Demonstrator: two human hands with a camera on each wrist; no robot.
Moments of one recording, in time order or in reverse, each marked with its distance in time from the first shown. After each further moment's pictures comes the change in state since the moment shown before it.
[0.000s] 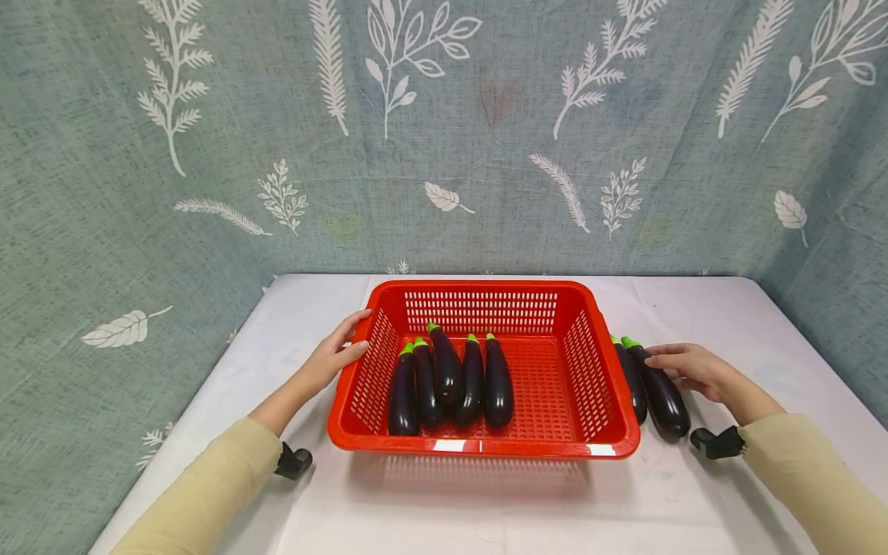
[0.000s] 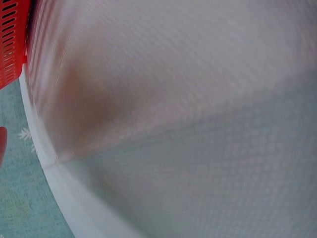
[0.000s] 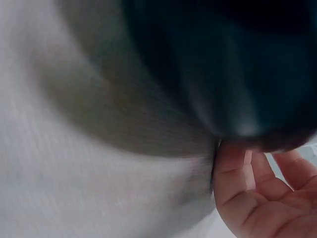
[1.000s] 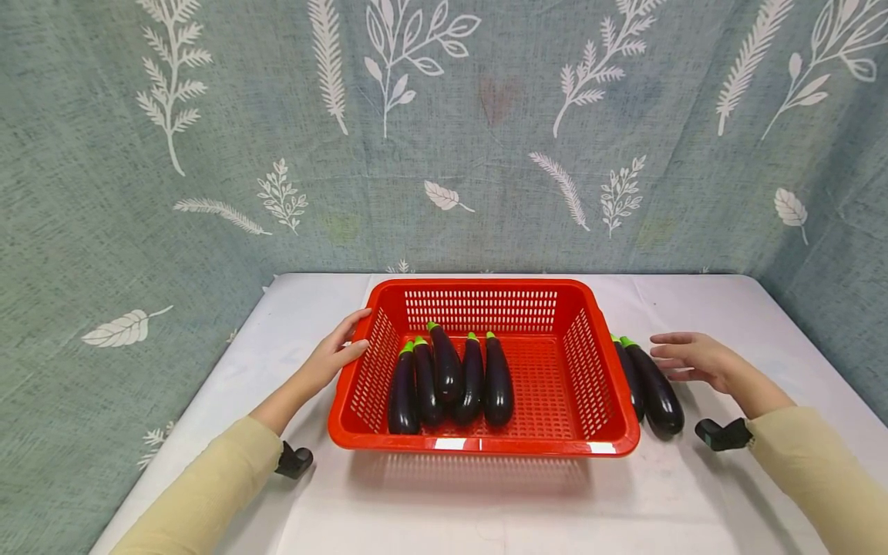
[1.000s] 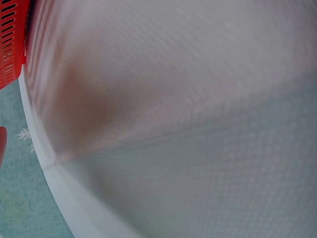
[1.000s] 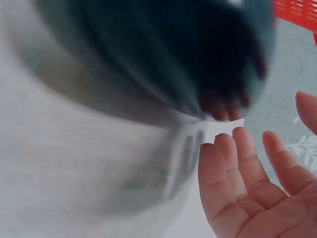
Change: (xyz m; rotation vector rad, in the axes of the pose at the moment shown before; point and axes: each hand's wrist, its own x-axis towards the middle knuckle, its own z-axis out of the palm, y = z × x) left_hand 0.002 -0.004 -0.001 -0.015 -0.004 0.003; right_hand -0.010 -0.014 -0.007 -0.021 -0.005 -0.045
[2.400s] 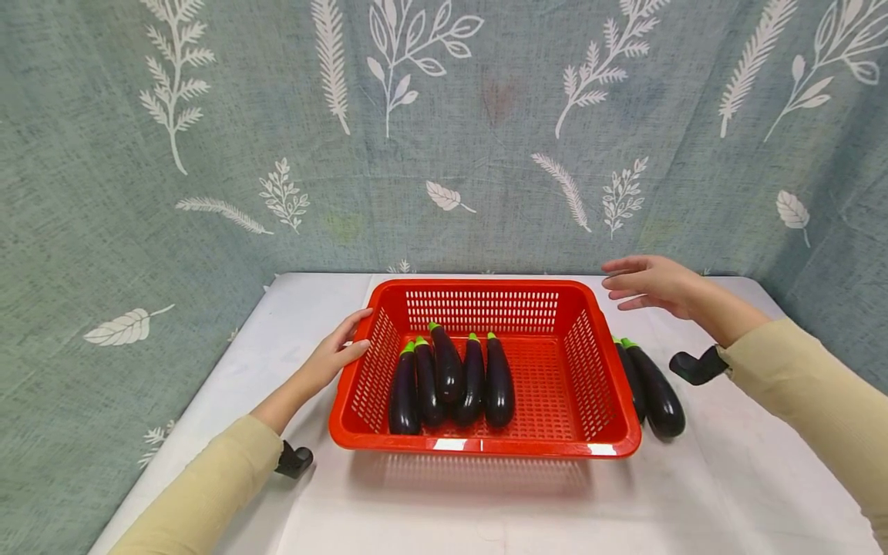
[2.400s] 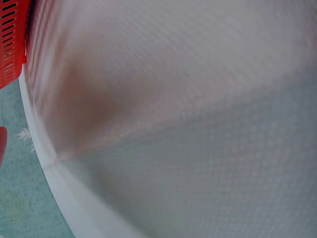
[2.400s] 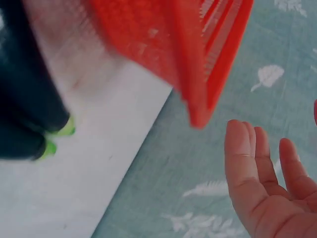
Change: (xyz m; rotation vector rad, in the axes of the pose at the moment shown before) left_hand 0.012 -0.035 -0.003 -0.005 0.014 0.043; right_hand -0.006 -0.133 0.010 -0.049 -0.045 -0.206
